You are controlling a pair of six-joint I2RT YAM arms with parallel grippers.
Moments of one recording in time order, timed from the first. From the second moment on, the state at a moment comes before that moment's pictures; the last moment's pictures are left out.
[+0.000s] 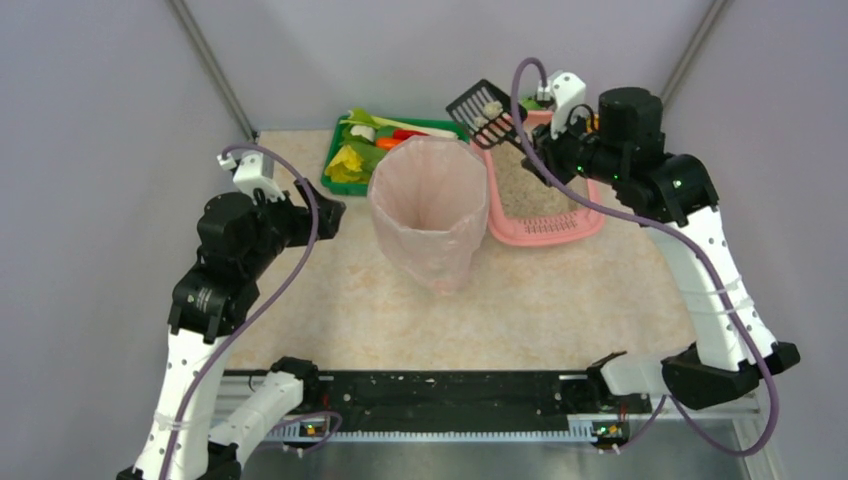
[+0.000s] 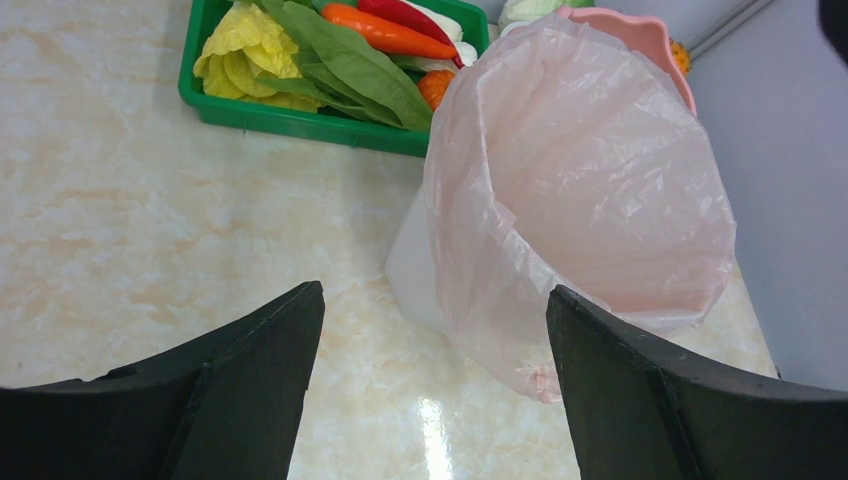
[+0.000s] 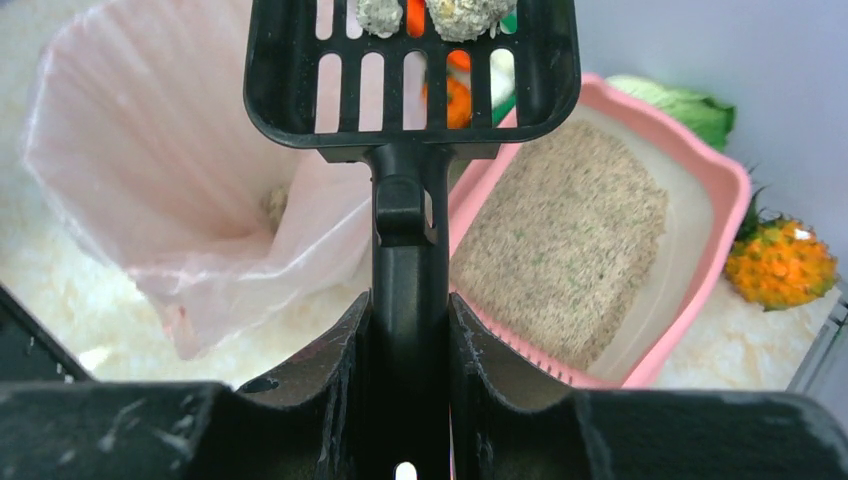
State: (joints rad) left arm -0.26 0.80 1.26 -0.74 0.04 -0.42; right arm 0.42 1.30 1.80 -0.91 -0.21 -0.20
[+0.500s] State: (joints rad) left arm -0.26 0.80 1.25 -0.74 0.04 -0.42; right arm 0.84 1.46 1.91 -1.14 0.19 -0.34
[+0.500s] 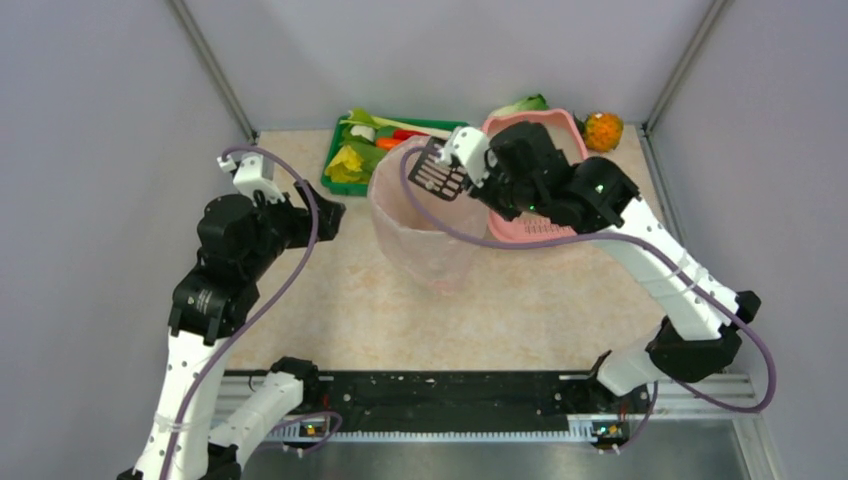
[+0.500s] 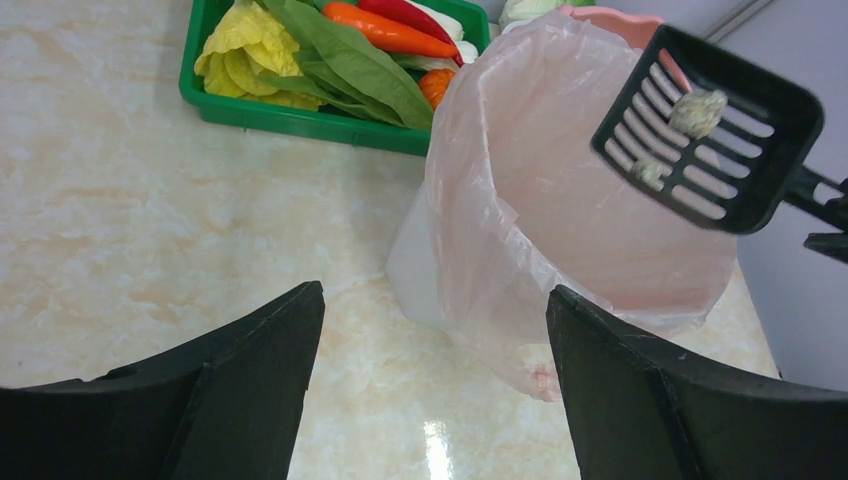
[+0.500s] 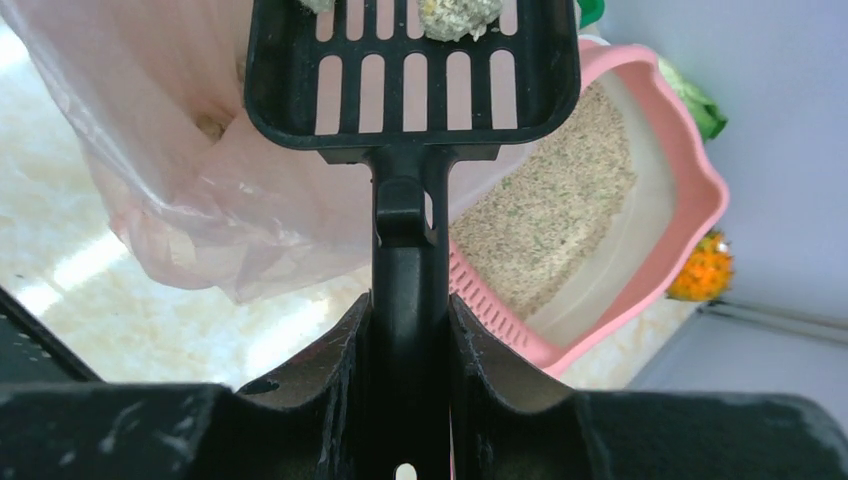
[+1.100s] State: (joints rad) left arm -0.26 0.78 1.25 -0.74 0.03 -0.42; right arm 1.14 1.54 1.86 -1.15 0.87 -0.59
